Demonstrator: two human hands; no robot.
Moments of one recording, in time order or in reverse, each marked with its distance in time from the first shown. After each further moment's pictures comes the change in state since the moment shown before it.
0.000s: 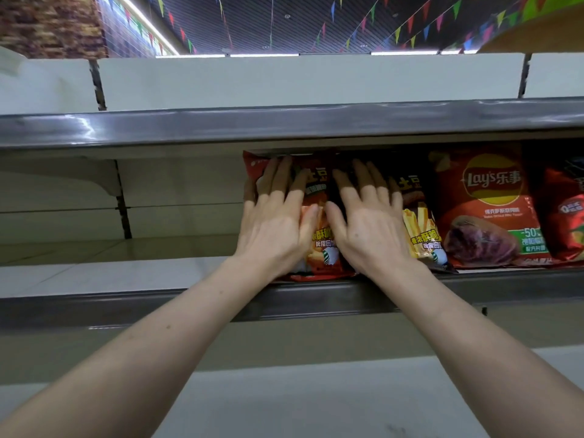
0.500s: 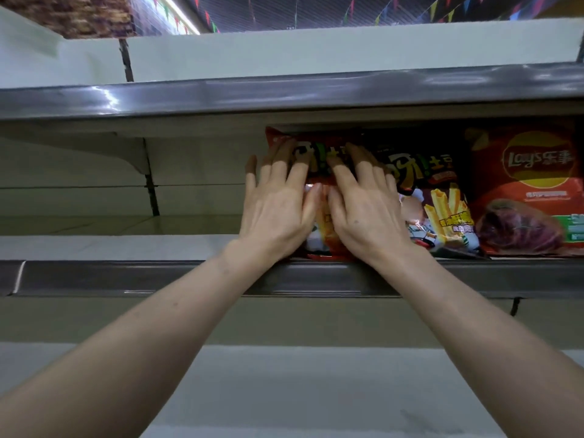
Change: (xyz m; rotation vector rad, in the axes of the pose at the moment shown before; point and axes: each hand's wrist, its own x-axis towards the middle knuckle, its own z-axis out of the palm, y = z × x) left_hand -0.012 -0.014 -0.010 0.050 0.086 -0.037; right_hand -0.004 -0.024 0.010 0.154 0.069 -0.117
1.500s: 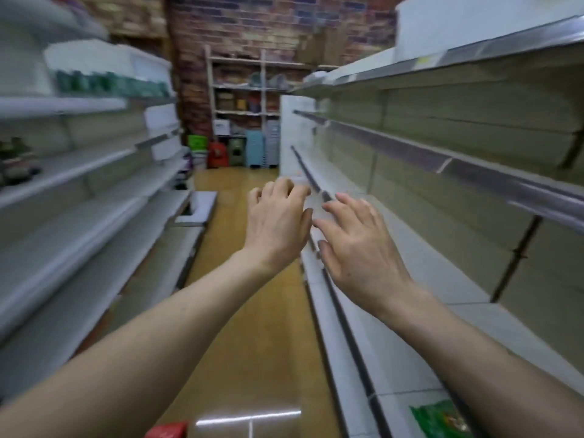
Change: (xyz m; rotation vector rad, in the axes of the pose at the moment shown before) left_hand -0.288 0.016 -0.264 1.100 -0.044 -0.864; right_hand -0.159 -0.256 -0.093 1.255 -0.084 -0.901
